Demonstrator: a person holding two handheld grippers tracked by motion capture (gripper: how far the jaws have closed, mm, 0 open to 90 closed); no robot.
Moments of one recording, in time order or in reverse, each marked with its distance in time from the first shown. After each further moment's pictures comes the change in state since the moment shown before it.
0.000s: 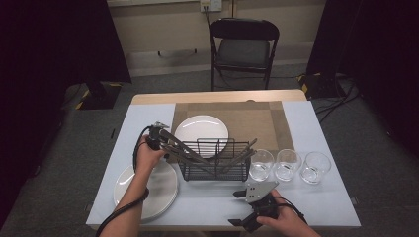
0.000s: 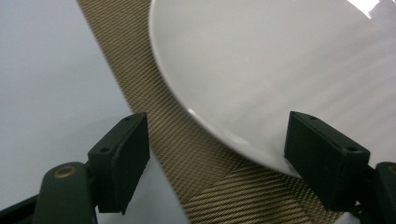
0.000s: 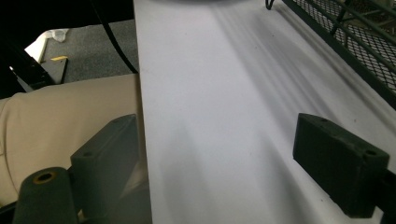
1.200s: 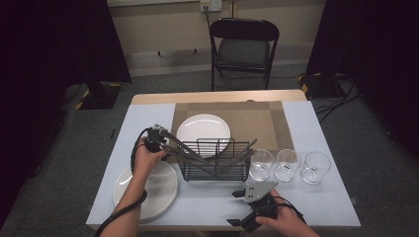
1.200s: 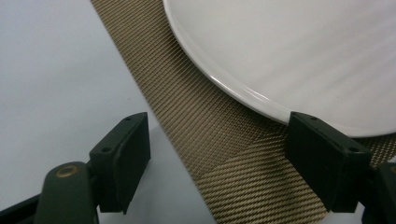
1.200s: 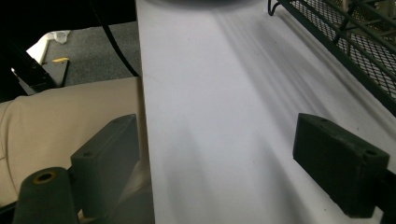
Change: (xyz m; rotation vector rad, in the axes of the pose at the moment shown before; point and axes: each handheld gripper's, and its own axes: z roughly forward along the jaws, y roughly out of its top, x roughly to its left) left arm -0.002 -0.006 0.001 0.029 0.006 0.052; right arm 0.001 0.003 0.001 -0.008 0.004 -0.005
